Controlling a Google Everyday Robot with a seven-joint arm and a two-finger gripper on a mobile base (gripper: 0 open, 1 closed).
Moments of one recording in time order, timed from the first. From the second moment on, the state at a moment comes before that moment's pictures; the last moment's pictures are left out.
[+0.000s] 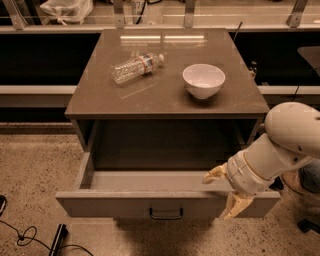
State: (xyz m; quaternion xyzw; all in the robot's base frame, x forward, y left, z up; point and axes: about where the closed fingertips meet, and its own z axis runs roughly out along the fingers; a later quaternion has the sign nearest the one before) arm 0.389 -0.153 0.703 -0.80 0.56 0.15 0.17
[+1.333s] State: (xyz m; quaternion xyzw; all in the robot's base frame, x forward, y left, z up) arm 0.432 -0.160 0.736 -0.77 0.56 0.14 0.27
